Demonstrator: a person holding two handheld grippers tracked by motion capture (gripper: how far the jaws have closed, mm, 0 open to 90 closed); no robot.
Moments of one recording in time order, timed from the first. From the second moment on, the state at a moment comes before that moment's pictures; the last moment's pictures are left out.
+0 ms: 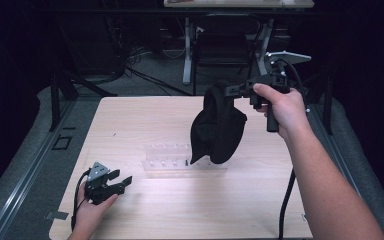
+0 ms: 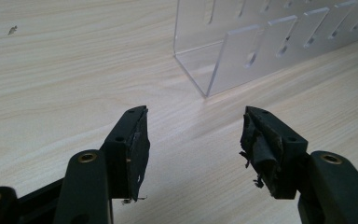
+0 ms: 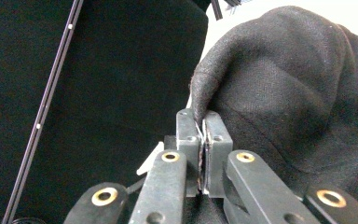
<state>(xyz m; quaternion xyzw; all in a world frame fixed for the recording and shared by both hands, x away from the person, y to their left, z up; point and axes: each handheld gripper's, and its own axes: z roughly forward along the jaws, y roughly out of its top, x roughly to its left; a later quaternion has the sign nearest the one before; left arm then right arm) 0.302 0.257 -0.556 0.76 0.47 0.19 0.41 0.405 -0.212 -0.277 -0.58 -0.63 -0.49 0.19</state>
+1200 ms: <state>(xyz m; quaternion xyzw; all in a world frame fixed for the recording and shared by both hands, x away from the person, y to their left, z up) 0.303 0.255 -0.557 0.75 0.47 0.19 0.42 0.430 -0.189 -0.309 -0.59 -0.62 -0.48 0.19</state>
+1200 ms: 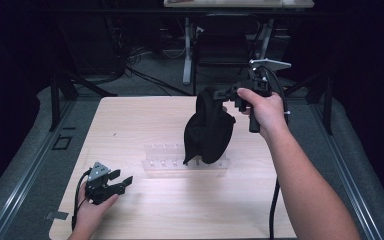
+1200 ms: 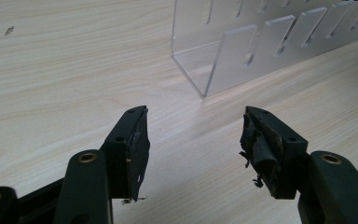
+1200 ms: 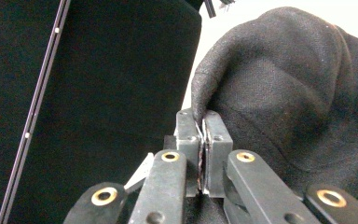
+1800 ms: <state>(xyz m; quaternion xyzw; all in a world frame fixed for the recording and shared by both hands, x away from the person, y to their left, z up) 0.301 0.251 -0.550 0.75 0.46 0.19 0.43 0.427 -0.168 -0.319 -0.57 -0.61 -0.50 0.23</state>
